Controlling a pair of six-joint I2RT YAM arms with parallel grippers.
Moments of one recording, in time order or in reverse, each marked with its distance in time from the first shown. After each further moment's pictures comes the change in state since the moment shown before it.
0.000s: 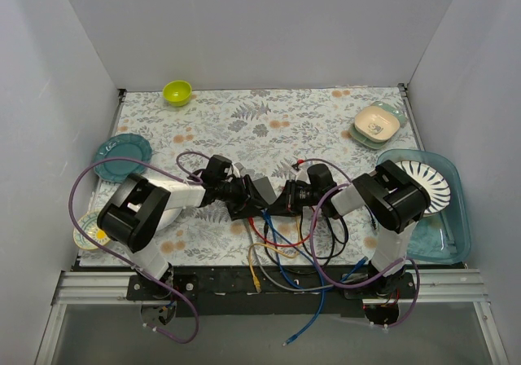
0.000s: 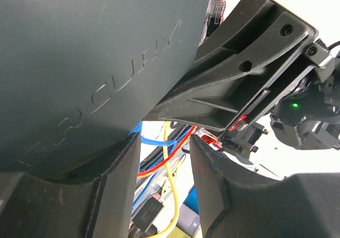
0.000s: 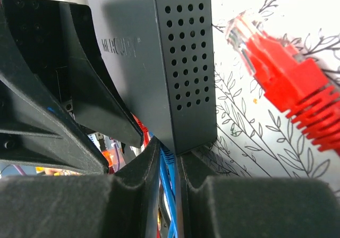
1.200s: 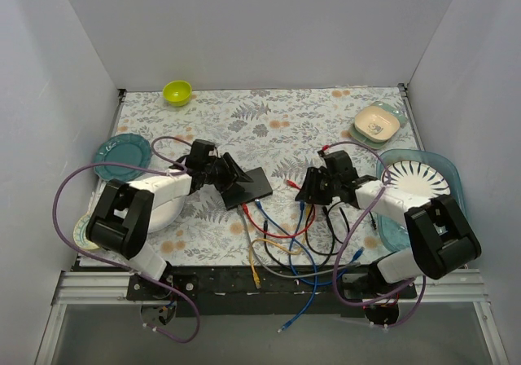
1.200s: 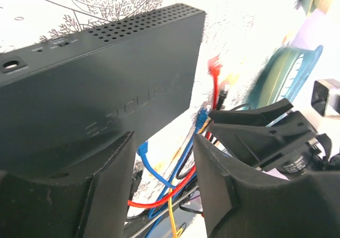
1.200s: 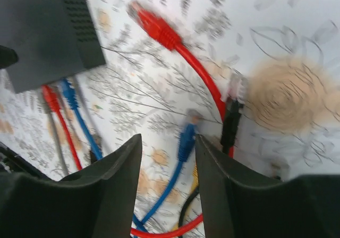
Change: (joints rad) left arm 0.132 -0.072 0.095 -0.129 -0.227 0.043; right arm -0.112 -0.426 0.070 -0.762 0.457 -0.362
